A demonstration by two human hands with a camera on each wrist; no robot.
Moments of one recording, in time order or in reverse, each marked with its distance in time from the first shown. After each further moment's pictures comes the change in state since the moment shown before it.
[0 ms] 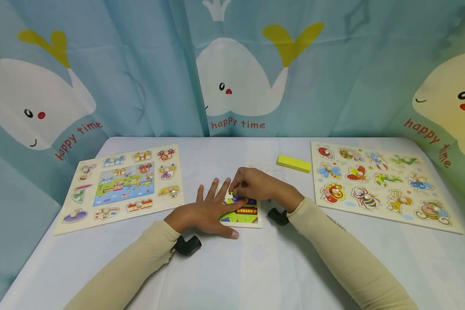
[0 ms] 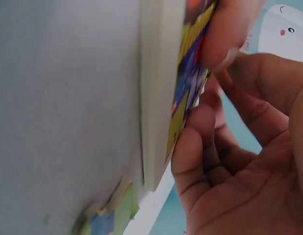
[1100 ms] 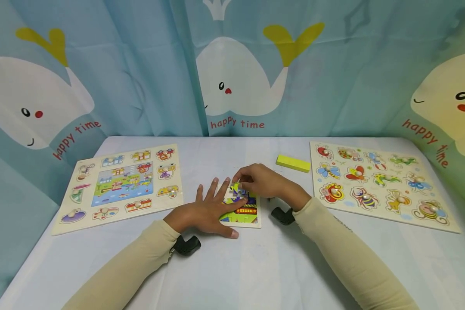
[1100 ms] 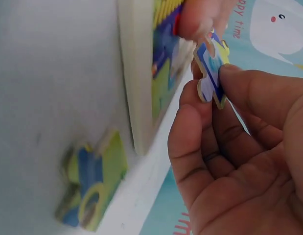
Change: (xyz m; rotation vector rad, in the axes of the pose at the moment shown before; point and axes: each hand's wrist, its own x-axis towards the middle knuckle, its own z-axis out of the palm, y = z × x) left_hand -0.001 0.002 -0.001 -0.004 -0.001 -0.012; right_hand -0.008 -0.001 -0.010 0.084 0.031 0.130
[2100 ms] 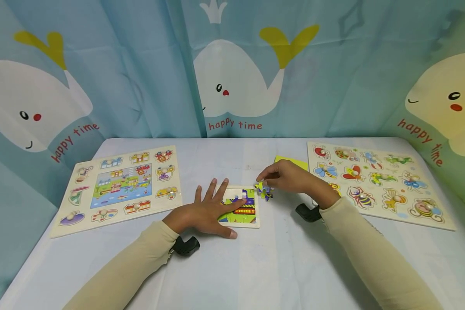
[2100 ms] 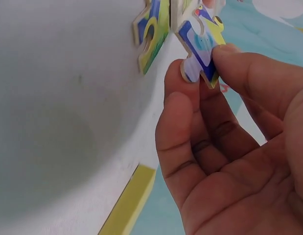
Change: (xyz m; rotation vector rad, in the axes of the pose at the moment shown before) left_hand 0.001 0.000 0.003 0.019 0.021 0.003; right_hand -0.042 0.029 -0.034 0.013 0.076 0.040
